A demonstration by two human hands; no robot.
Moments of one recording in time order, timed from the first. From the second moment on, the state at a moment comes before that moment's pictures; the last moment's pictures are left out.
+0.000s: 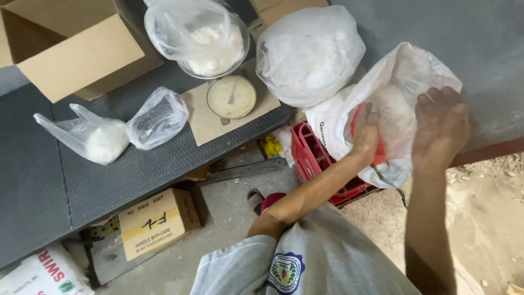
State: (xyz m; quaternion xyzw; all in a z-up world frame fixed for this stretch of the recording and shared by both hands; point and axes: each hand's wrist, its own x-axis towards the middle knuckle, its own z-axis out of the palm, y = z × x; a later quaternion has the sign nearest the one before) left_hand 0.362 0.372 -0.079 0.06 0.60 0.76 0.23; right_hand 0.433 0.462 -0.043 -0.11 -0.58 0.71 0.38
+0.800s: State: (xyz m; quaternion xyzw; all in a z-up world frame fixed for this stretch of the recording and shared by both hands) left_hand 0.358 0.370 -0.075 0.47 0.80 0.37 0.06; right_hand 0.401 0.490 -0.046 -0.29 -0.60 0.68 0.30
